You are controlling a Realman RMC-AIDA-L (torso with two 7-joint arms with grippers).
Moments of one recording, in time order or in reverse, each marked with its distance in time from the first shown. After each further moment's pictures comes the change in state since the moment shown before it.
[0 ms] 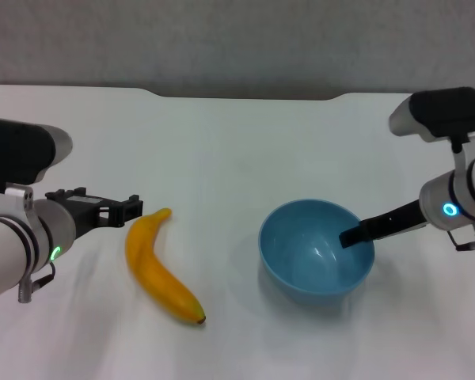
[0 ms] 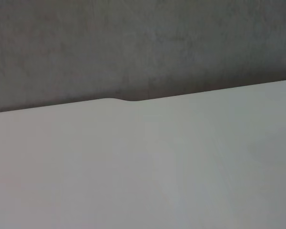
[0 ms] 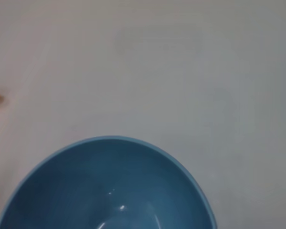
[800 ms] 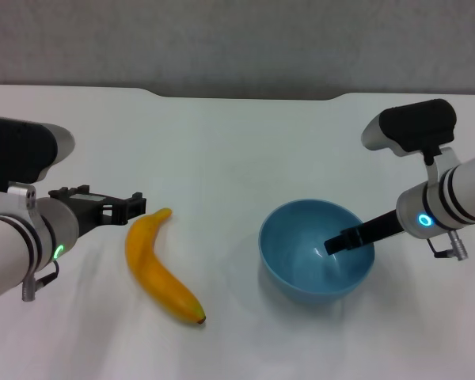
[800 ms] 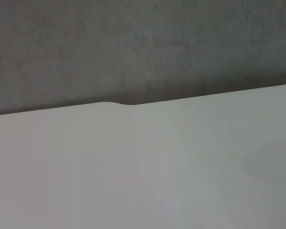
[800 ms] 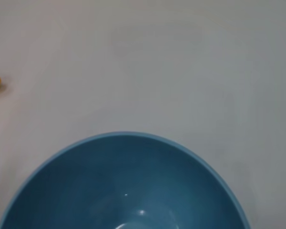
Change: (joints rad) left arm -0.002 -0.005 0.000 0.004 0.000 -0.014 -0.003; right arm 0.054 0.008 -0.142 -0.121 0.087 -0.130 -0.001
